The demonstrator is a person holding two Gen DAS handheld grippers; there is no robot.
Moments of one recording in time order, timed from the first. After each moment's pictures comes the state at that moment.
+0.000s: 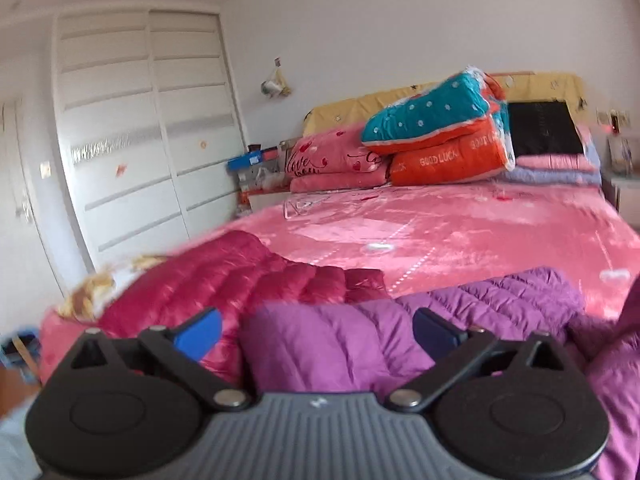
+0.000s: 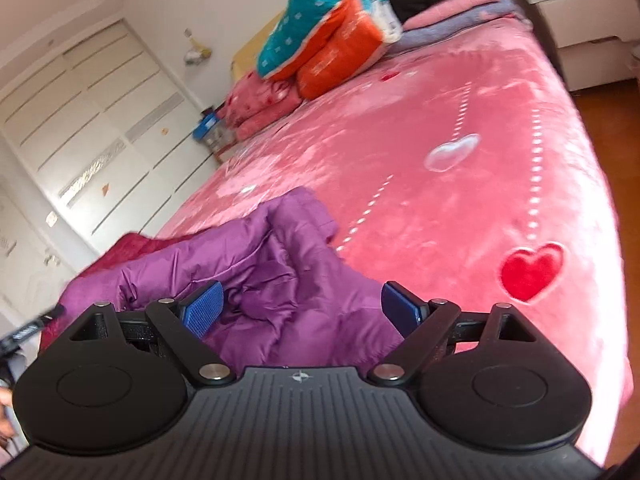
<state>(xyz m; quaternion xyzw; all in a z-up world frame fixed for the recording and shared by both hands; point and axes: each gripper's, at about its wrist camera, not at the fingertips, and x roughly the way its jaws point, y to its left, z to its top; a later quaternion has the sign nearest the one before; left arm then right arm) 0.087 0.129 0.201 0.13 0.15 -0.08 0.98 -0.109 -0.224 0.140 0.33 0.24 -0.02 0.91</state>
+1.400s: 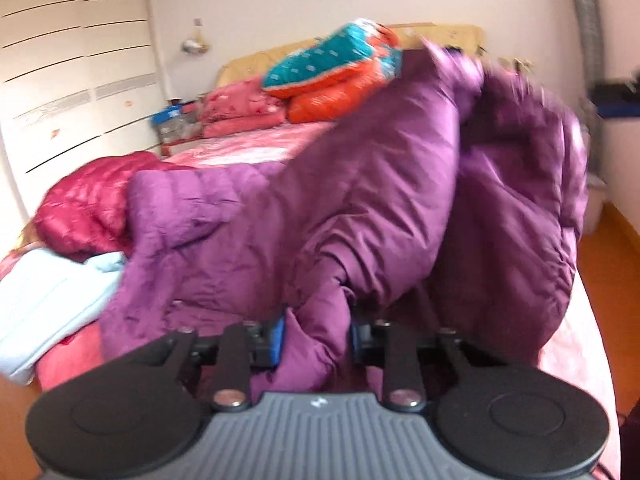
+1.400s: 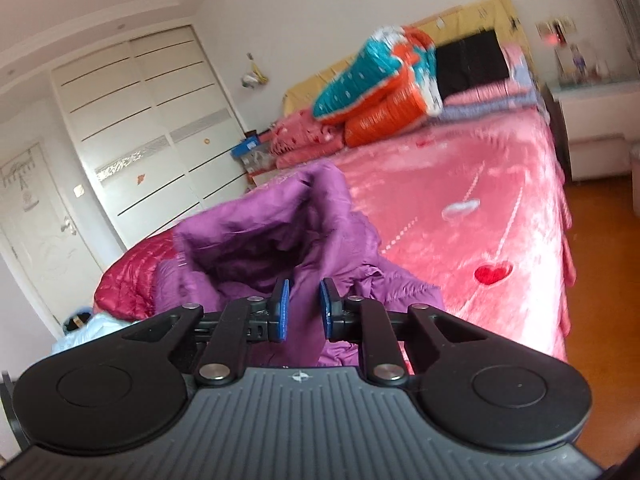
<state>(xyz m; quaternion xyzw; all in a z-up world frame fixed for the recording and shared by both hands) -0.150 0.068 0.131 0.13 0.23 -0.18 0.95 -0.277 -0.133 0.235 0.22 0.17 -0.01 0.96</state>
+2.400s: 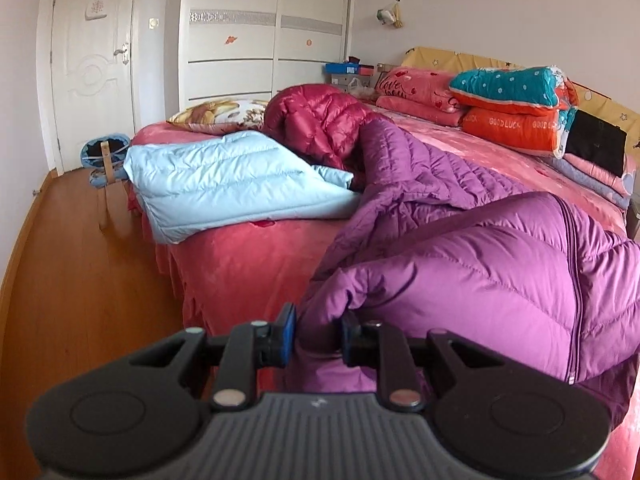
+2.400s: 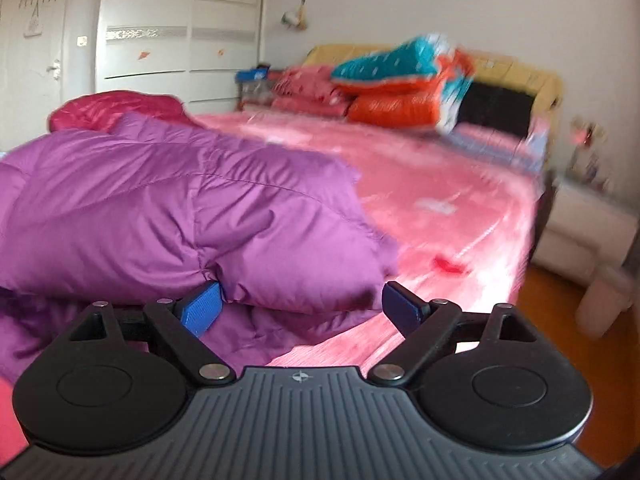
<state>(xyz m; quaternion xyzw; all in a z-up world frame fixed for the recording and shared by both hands) -0.193 0.232 0.140 -0.04 0.28 0.03 0.96 -0.238 -0.107 0.157 0.01 0.26 -0.02 0.97</state>
